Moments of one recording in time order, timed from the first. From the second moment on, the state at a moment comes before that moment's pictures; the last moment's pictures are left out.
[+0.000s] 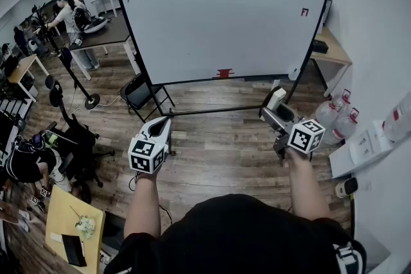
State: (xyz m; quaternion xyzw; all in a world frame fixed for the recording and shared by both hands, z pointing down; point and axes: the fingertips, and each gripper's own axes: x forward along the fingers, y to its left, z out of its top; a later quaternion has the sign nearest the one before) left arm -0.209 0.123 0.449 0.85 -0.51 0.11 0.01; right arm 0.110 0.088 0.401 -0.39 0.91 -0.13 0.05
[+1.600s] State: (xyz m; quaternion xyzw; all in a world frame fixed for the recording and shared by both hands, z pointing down) left arm -0.222 0.081 0.463 0.87 -0.48 0.13 0.00; right arm 0.085 0.051 0.418 -0.42 0.90 -0.13 0.03
